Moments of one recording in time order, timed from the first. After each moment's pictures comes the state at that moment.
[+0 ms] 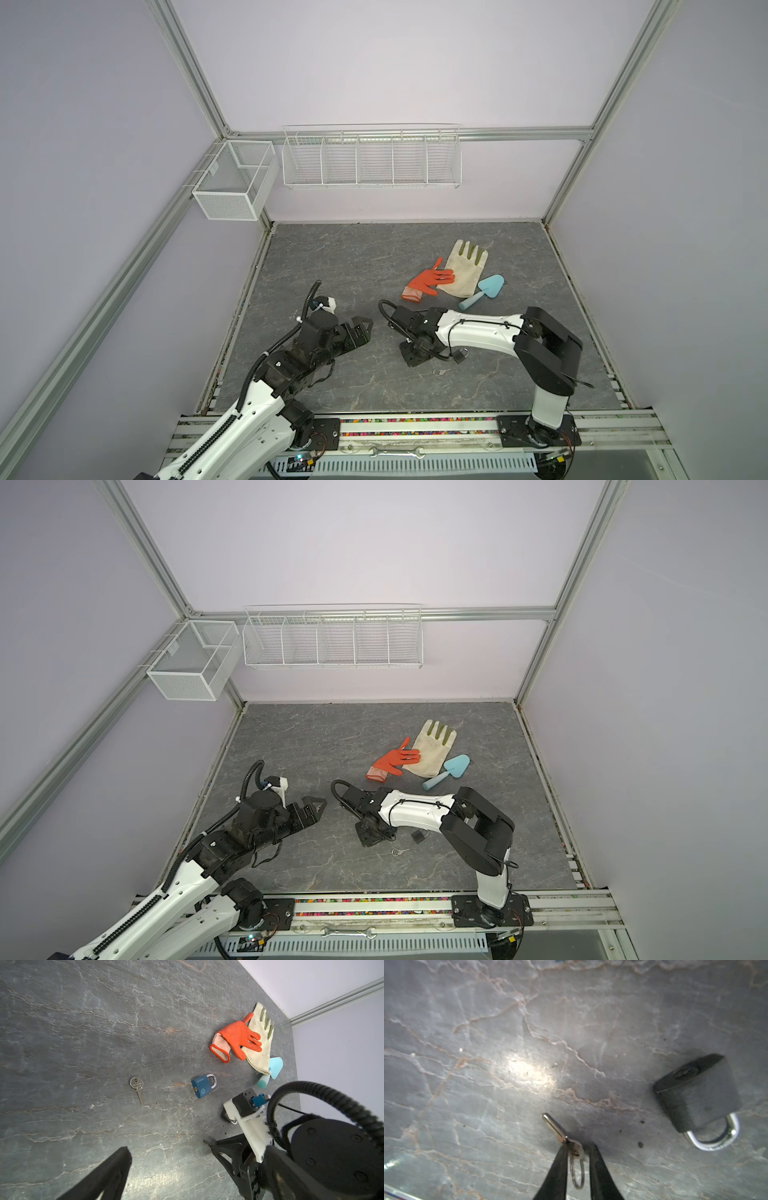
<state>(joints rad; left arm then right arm) -0.64 0.69 0.55 -0.52 0.00 -0.90 1.05 1.86 1.19 -0.73 0.00 0.57</state>
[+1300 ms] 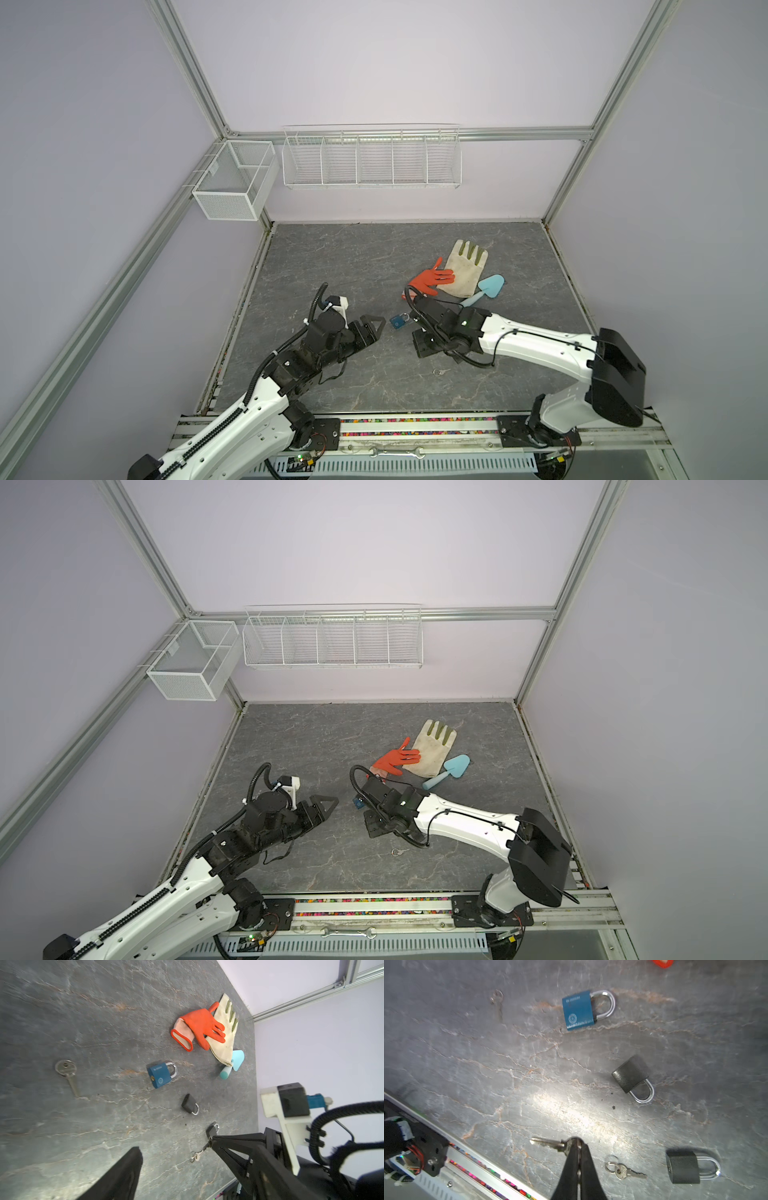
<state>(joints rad) -0.76 0.74 0.52 -0.29 0.08 -1.08 1.04 1.48 1.07 -0.68 0.08 0.68</state>
